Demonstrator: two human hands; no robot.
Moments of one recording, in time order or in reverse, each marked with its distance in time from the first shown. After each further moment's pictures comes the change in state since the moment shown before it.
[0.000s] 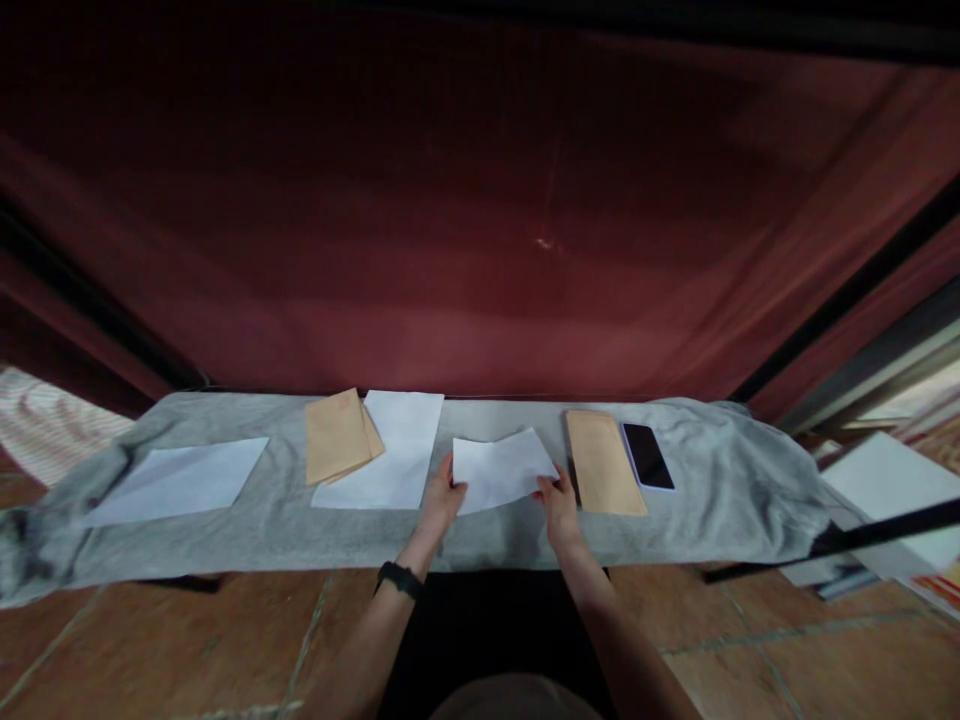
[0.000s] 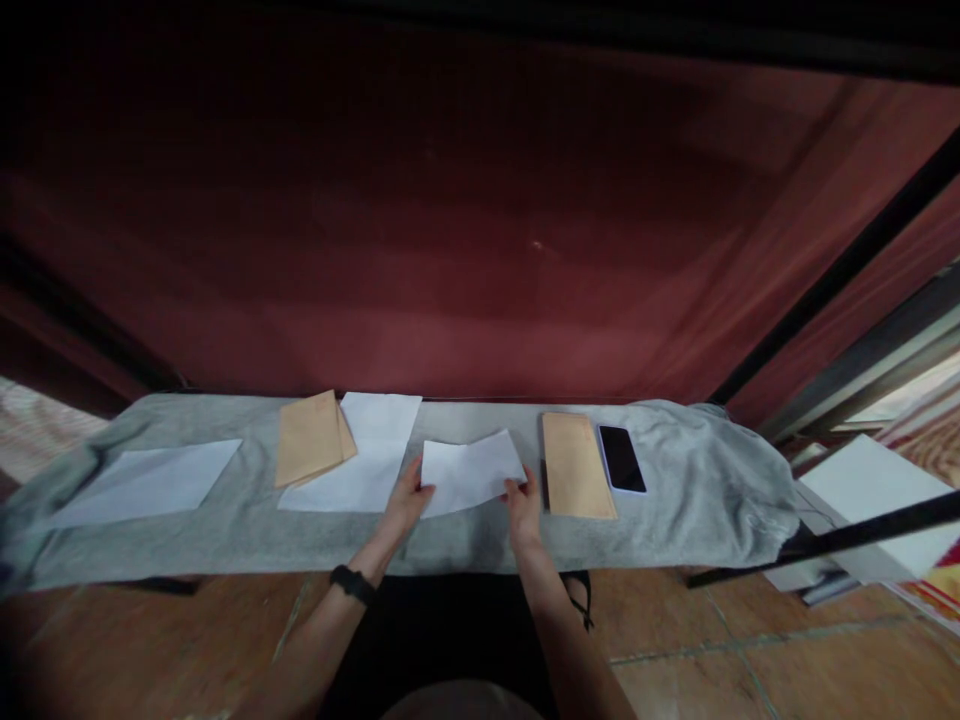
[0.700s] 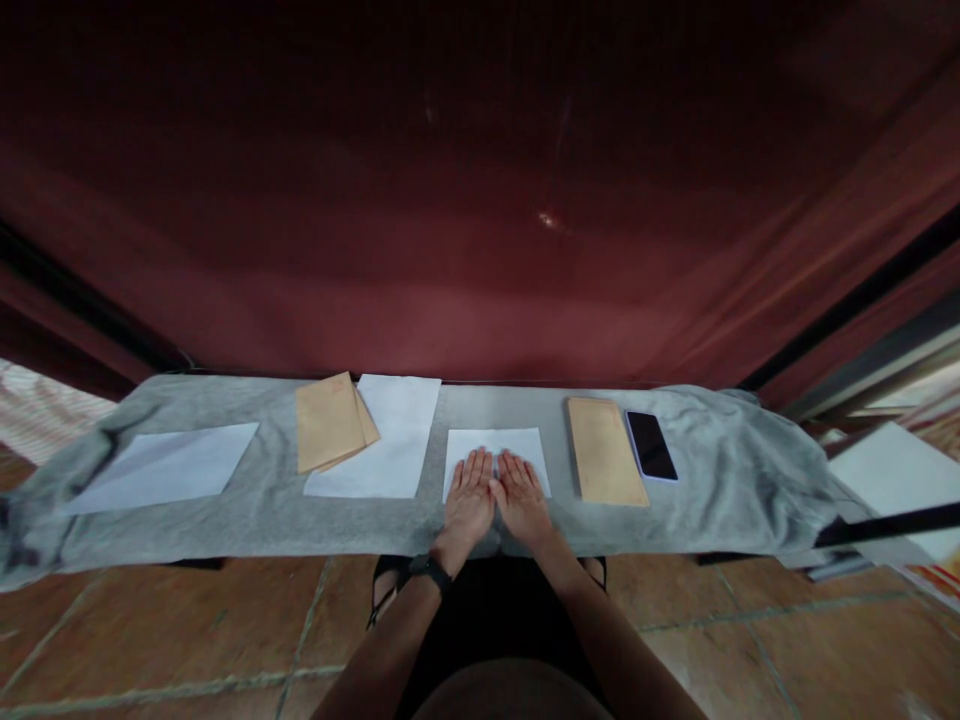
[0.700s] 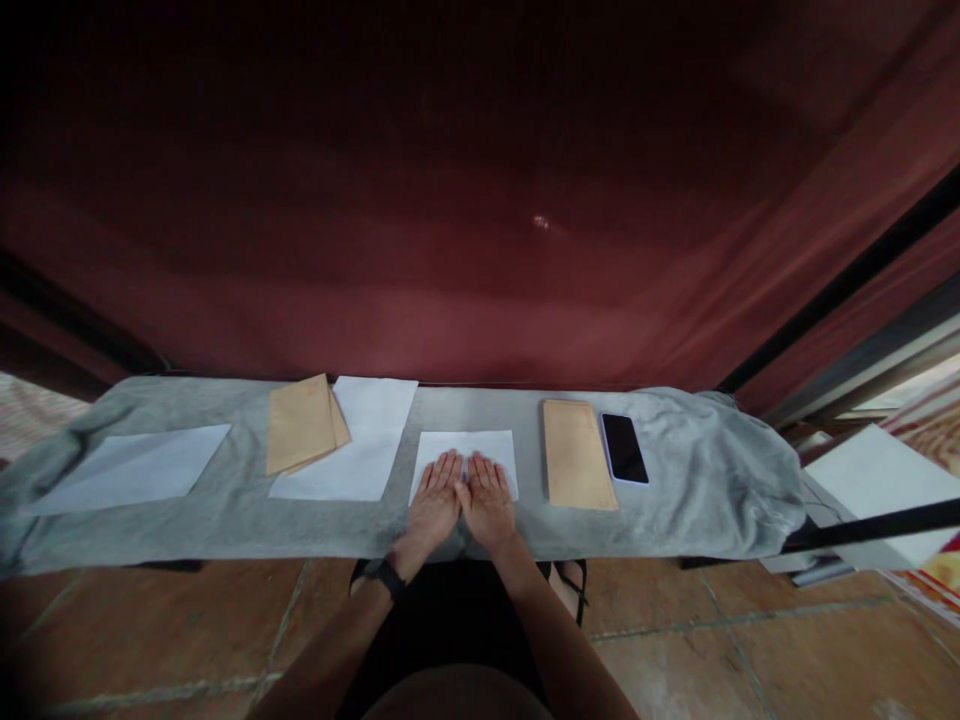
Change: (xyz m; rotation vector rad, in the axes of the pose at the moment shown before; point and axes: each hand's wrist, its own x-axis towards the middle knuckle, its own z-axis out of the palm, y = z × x) left_hand -0.035 -0.021 0.043 0.748 -0.228 0.394; right_hand -0.023 0.029 0.015 -1.278 -0.499 -0.707
